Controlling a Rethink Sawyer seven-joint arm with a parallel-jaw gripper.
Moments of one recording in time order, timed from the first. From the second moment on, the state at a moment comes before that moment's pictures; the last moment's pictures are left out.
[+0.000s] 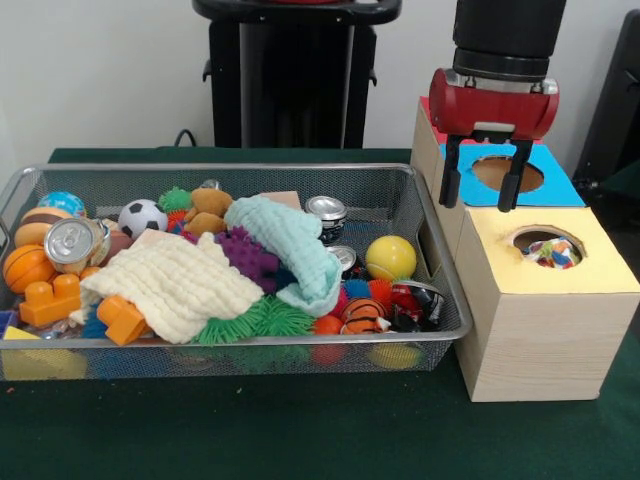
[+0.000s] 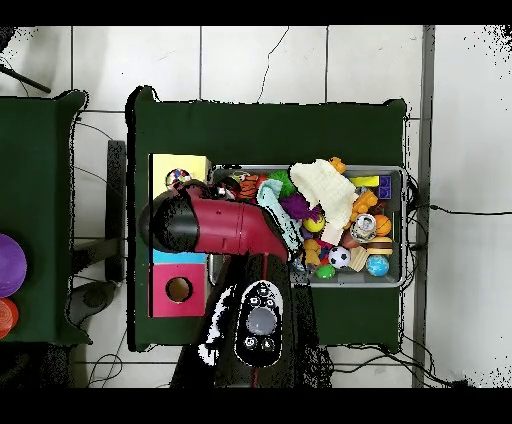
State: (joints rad) arm 0.06 -0.66 -0.14 1.60 0.12 0.38 1.63
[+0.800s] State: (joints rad) arm 0.08 -0.65 -0.16 1.60 0.11 0.40 1.63
